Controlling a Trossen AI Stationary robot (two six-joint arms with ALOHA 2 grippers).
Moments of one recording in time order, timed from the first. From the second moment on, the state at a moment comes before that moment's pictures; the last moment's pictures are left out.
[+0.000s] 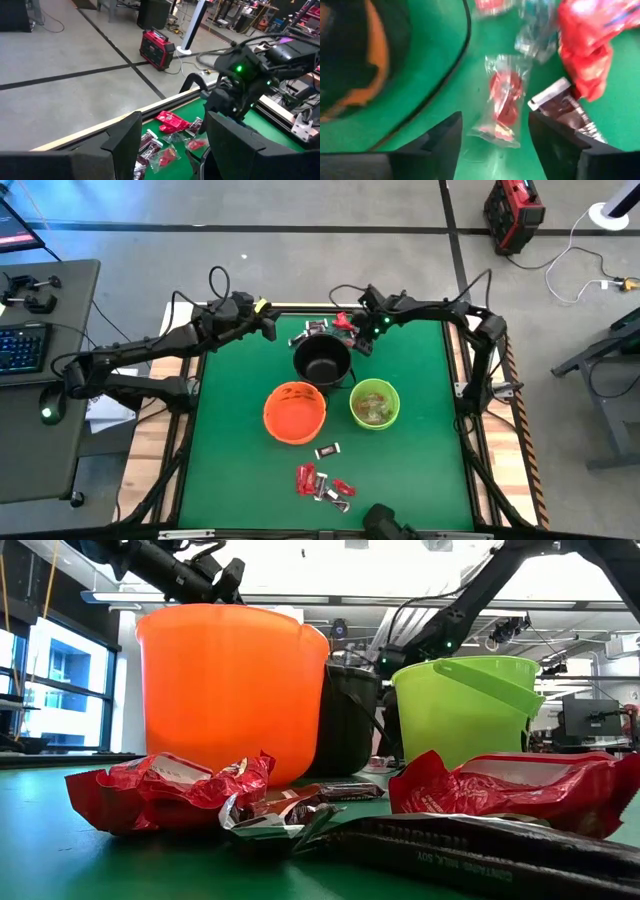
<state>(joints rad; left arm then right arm) 0.46 1.07 0.75 0.02 -0.30 -0.37 -0.70 1.92 1.19 -0.42 -0.36 -0.29</state>
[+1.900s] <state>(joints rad) 0.65 1.07 0.75 -0.03 0.17 -0.35 -0.34 1.45 1.21 -1.05 -0.42 -0.03</state>
